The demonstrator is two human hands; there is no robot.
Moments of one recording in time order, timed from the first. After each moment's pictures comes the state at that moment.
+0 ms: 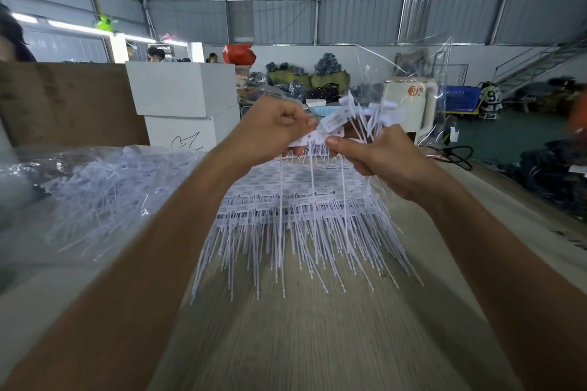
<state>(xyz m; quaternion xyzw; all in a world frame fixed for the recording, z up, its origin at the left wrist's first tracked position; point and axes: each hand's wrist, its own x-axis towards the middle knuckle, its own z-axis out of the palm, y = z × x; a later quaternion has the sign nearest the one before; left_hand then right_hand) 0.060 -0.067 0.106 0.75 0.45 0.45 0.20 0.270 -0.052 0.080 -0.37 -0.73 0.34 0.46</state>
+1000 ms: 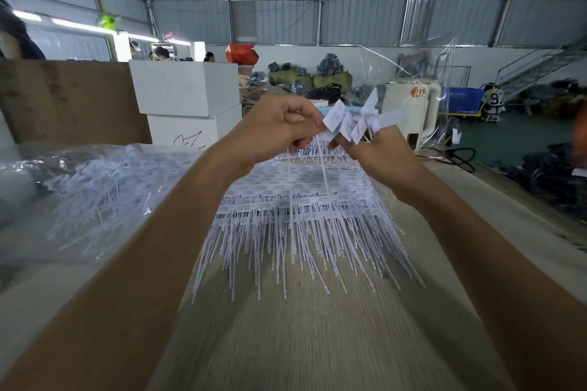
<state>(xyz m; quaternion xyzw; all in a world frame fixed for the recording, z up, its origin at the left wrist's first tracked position) 0.061 -0.073 0.111 0.75 0.41 0.46 0.24 0.258 -0.049 0.076 -0.35 -0.75 0.22 0.52</state>
